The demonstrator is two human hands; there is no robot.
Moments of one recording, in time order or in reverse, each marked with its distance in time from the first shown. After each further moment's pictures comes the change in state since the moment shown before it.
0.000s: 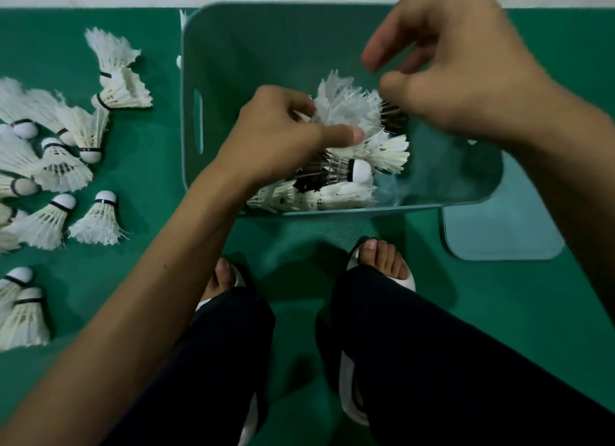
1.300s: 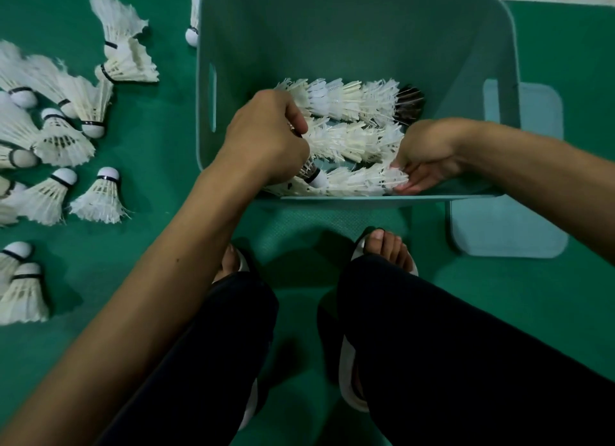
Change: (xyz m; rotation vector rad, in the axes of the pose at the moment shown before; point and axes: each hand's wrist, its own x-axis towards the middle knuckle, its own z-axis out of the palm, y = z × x) left_hand -0.005 -0.024 -0.002 0.262 0.103 -0.125; right_hand 0.023 0.085 0.079 0.176 -0.683 0.944
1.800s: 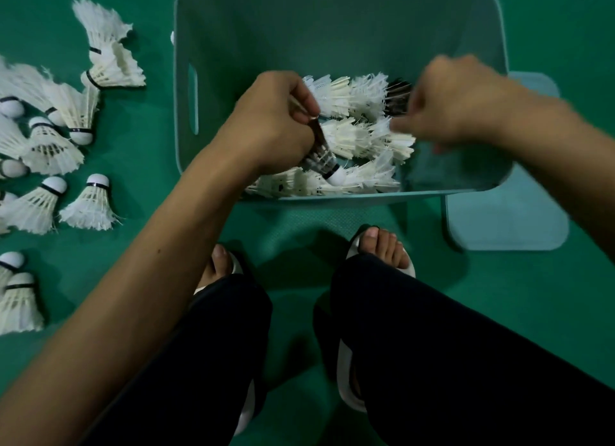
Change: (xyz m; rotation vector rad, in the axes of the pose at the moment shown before) left_hand 0.005 0.018 -0.001 -0.143 -0.093 0.089; right_hand -0.067 -0.006 -0.023 -0.692 0.581 -0.494
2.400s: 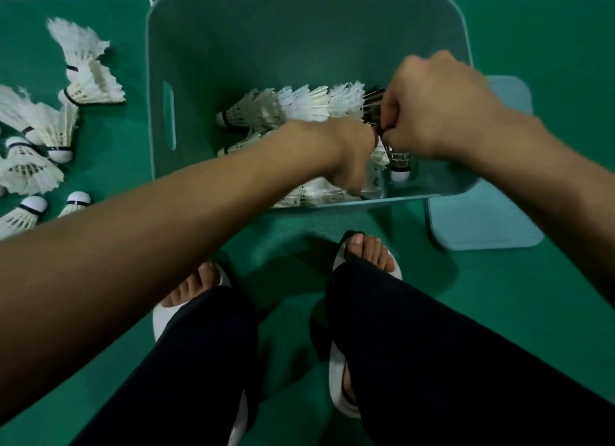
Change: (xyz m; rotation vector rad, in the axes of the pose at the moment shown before) left_hand 0.040 0.048 0.070 0.834 -0.549 0.370; right_hand -0.009 0.004 0.004 -0.026 0.279 -0.092
